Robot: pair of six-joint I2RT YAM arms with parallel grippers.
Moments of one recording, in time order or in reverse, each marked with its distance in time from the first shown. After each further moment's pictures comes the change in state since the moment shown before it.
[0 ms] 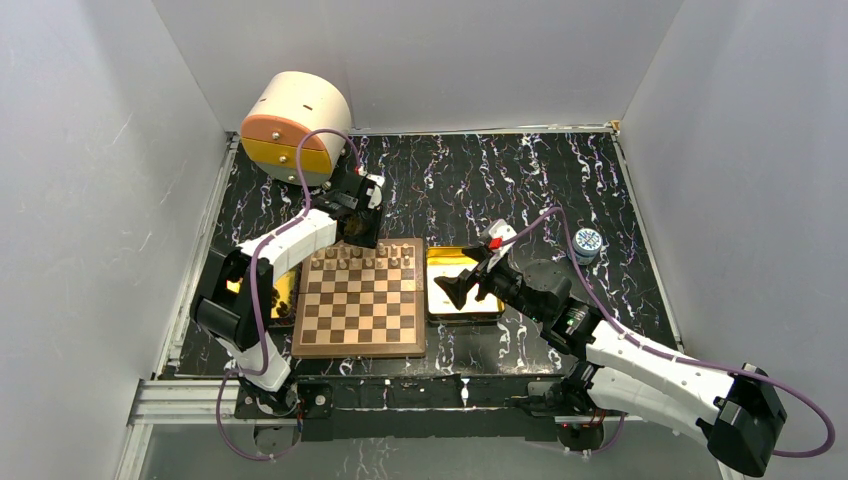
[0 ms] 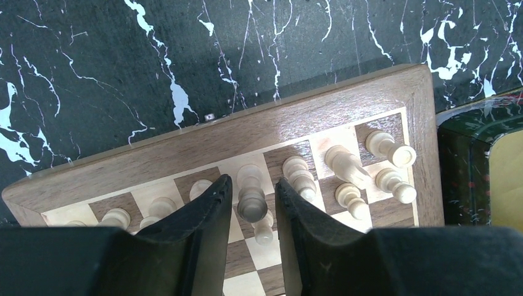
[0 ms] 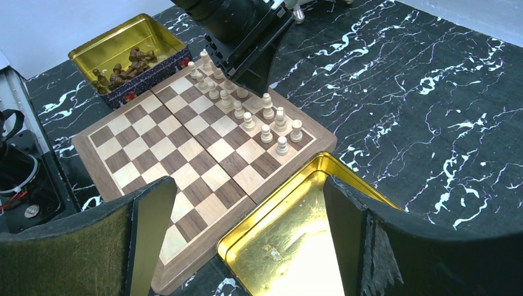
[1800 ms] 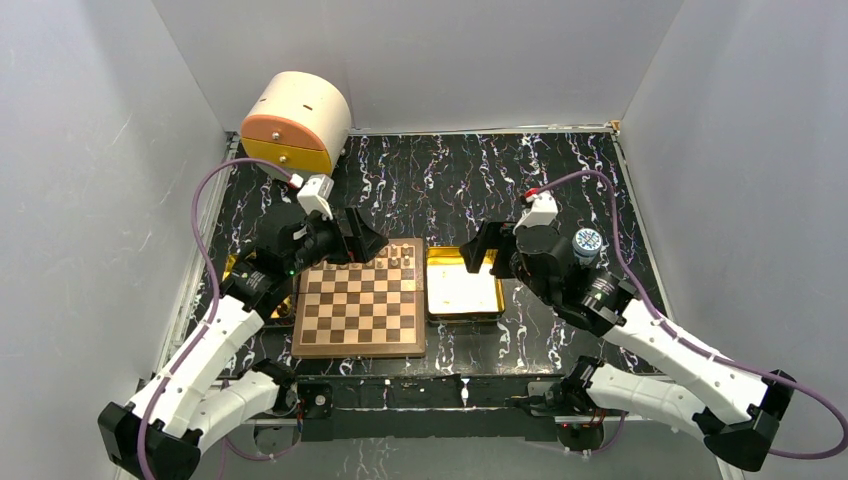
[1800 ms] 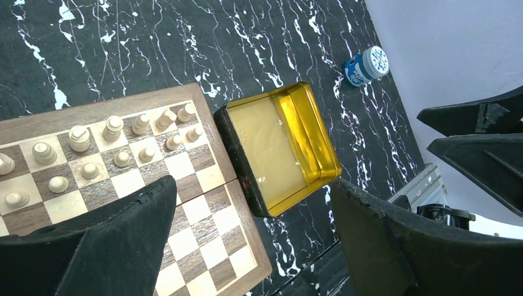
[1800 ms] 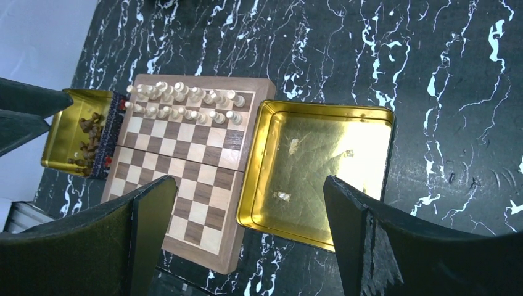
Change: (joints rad) left arm 0.000 -0.780 -0.289 0.113 0.288 -0.340; right arm 0.000 0.055 0.444 -0.768 0.385 0.536
